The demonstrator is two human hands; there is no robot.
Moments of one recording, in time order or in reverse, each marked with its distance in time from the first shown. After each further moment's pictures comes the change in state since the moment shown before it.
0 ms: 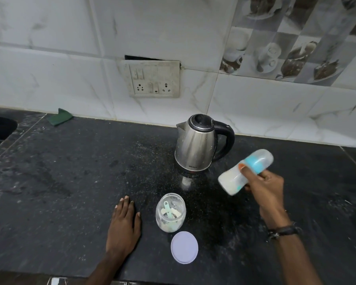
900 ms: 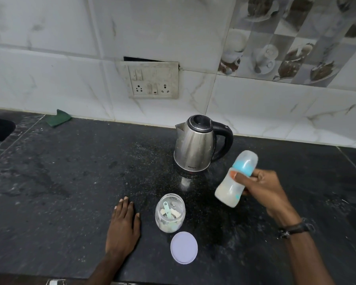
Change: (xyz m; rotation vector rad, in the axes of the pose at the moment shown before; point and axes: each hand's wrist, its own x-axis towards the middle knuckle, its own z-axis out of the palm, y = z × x) left_hand 0.000 0.002 -0.002 -0.011 0.005 0.002; right_hand 0.003 -0.010 -0.011 -0.098 -0.191 0.023
